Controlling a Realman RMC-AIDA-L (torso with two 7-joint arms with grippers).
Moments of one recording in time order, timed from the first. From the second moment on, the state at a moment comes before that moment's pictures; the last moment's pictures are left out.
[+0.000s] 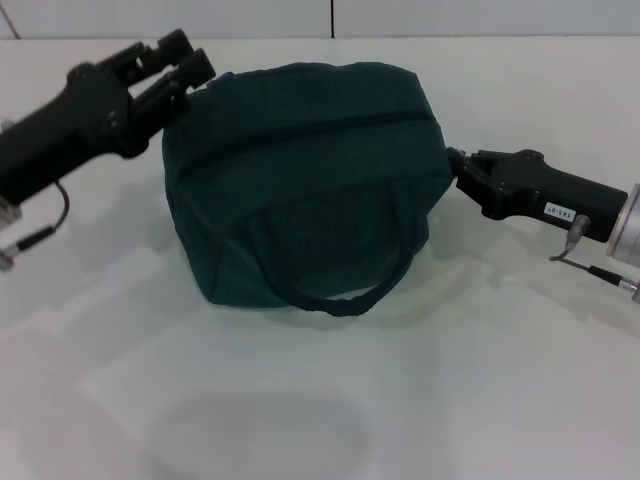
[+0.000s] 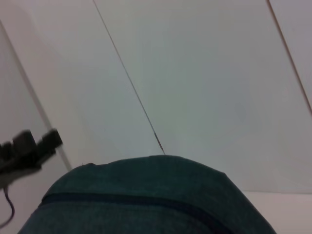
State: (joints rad) left arm -0.36 -2.03 0.95 0.58 1.21 1.62 -1.23; right arm 0.55 2.03 -1.34 -0.34 -1.05 -1.24 1.21
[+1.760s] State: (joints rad) left arm -0.83 -2.06 1.04 1.04 2.16 1.47 -1.96; right arm 0.49 2.02 -1.34 -0.34 -0.96 -1.27 1.14
